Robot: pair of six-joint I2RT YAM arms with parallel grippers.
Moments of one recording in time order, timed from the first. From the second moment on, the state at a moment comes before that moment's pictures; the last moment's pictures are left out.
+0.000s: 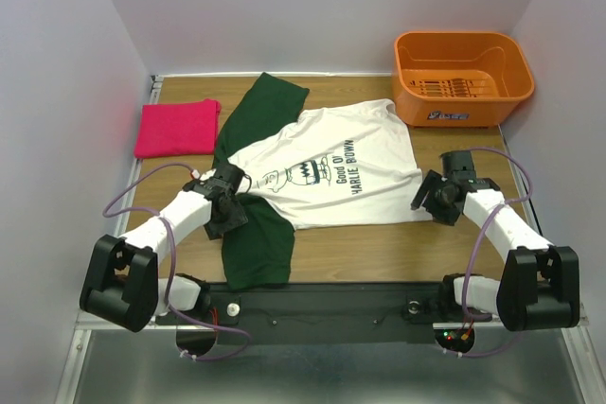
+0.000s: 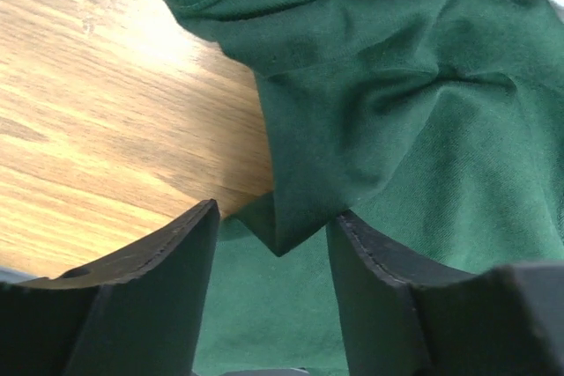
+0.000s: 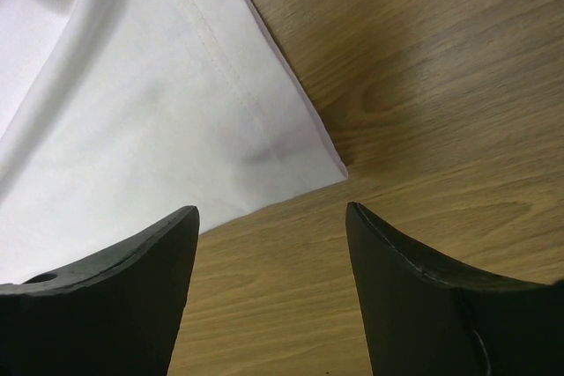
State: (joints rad) left arm -0.38 1.25 0.68 -0.76 -0.24 -0.82; right arm 0.03 1.21 0.68 -0.60 0.04 0.56
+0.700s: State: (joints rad) left arm -0.39 1.29 0.68 -0.69 -0.20 -0.78; right arm 0.03 1.27 0.63 -0.57 0.07 0.66
